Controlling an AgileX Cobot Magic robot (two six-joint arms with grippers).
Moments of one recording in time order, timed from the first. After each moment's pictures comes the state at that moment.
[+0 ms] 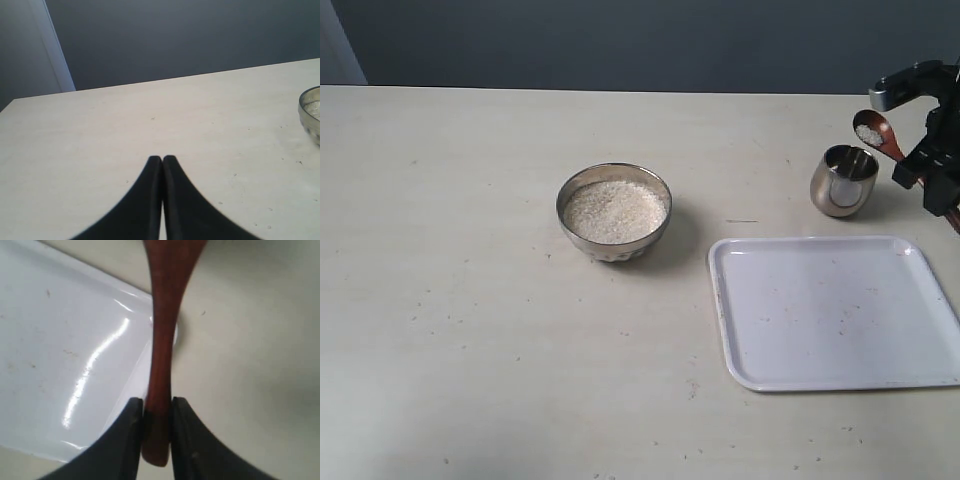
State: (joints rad) left arm -0.18 0.00 0.00 0.04 0.23 0.06; right arm 0.11 1.95 -1.48 -0.10 1.23 -0.49
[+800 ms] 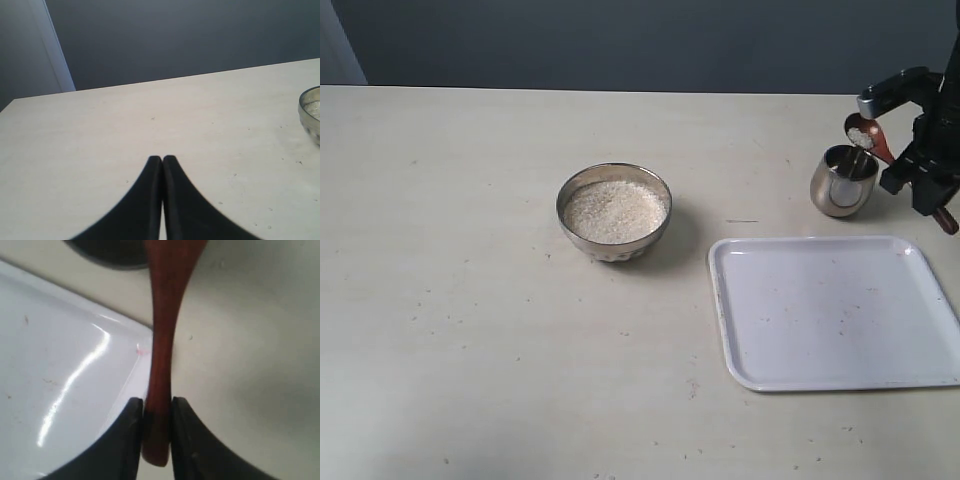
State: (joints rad) left arm -0.18 0.00 0.00 0.04 0.23 0.06; right arm 0.13 1.99 -1.48 -0.15 1.14 -0.46
